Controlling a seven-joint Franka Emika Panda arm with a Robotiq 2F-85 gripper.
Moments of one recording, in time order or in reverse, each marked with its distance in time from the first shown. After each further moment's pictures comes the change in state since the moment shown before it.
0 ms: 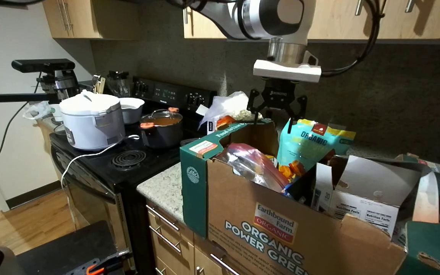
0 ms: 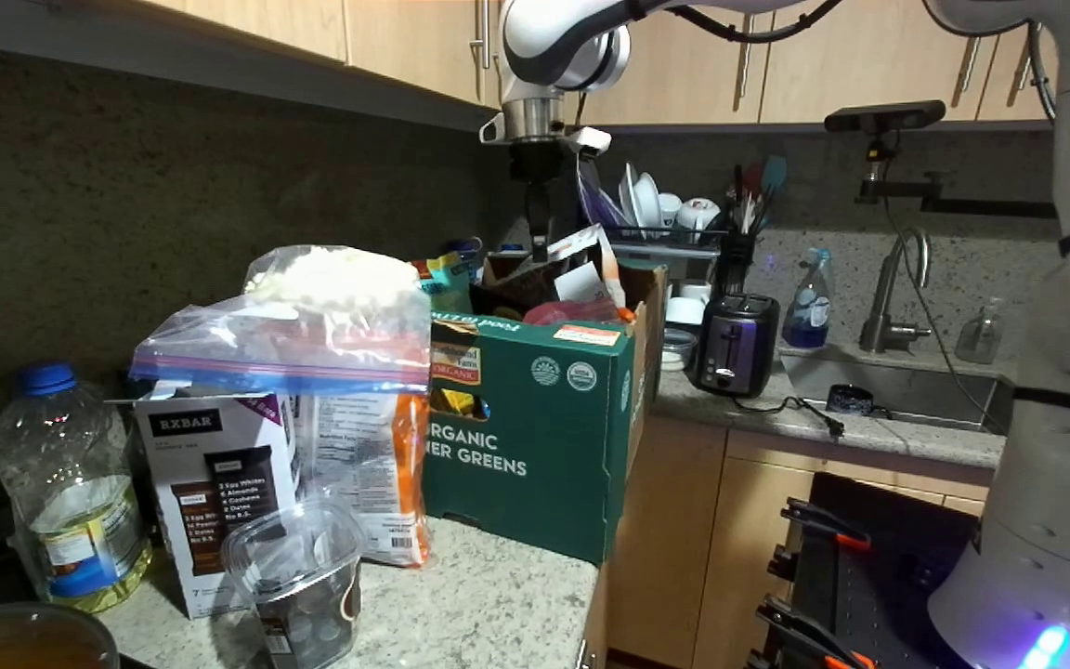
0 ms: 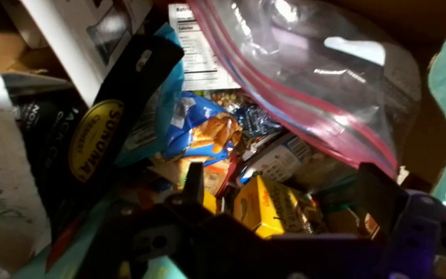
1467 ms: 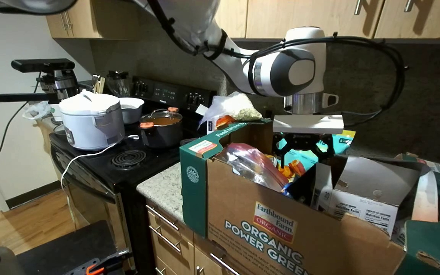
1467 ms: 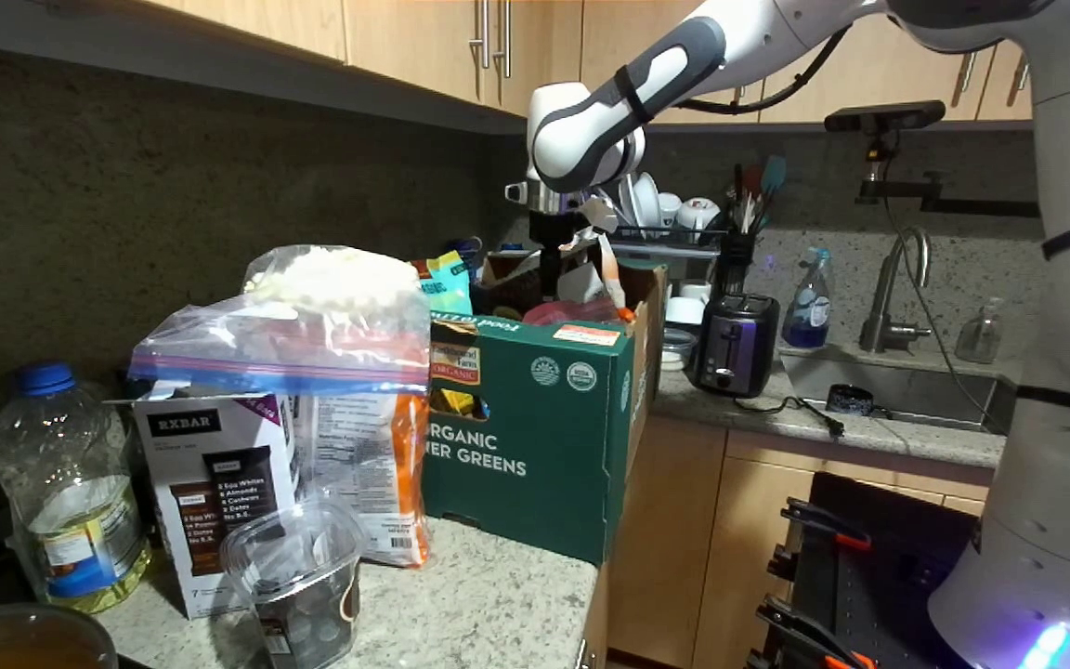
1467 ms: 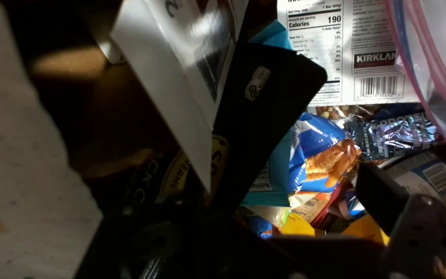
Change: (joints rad) arm -0.105 0.065 0.003 -0.202 -0.116 0.448 0.020
